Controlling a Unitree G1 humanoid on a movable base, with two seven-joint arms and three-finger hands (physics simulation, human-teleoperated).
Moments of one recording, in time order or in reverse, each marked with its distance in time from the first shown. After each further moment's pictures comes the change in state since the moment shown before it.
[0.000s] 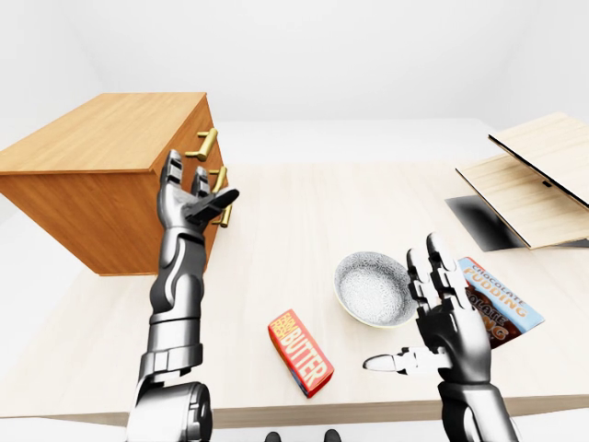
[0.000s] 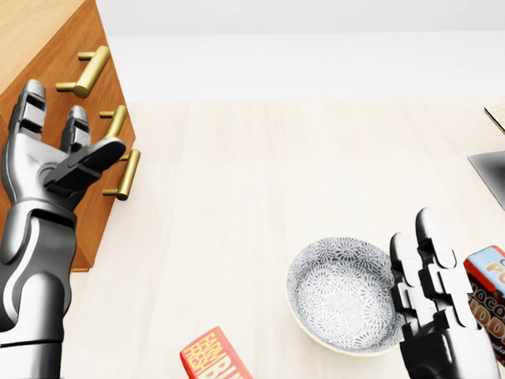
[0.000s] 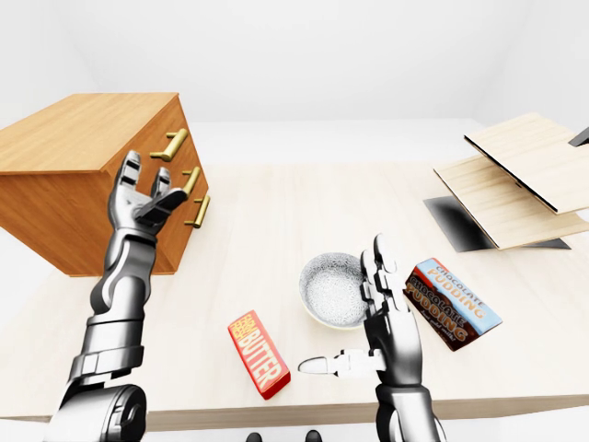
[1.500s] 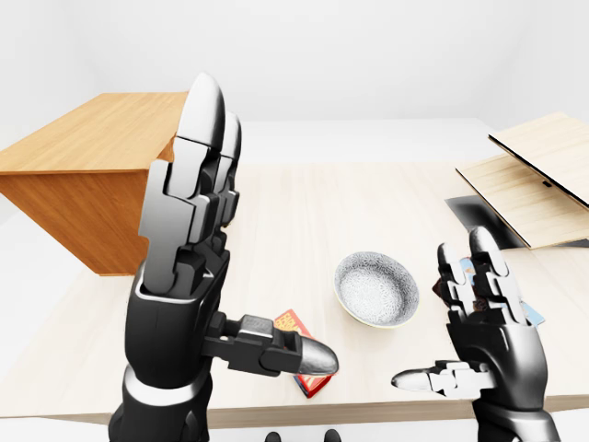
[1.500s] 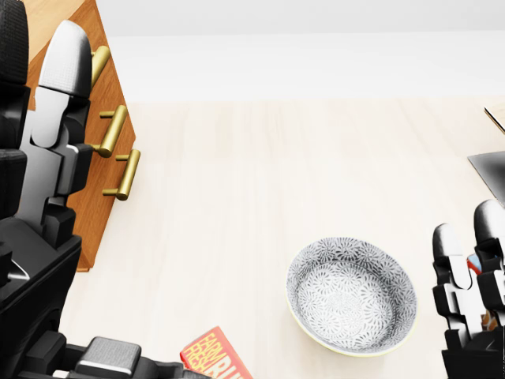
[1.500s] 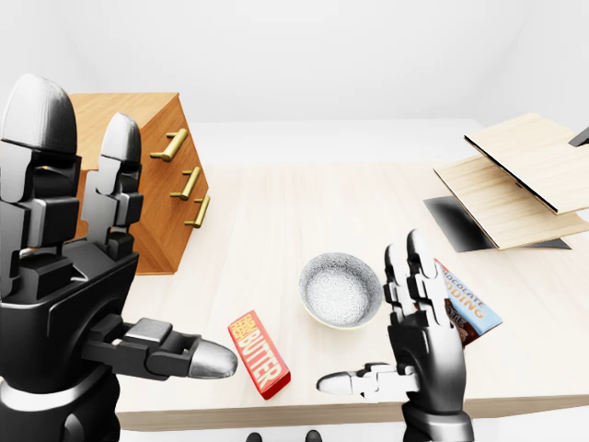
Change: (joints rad) left arm 0.591 -0.149 -0.468 -1.289 0.863 0.000 -0.289; right arm 0.076 0.058 -0.113 -0.157 0.096 0.005 0.114
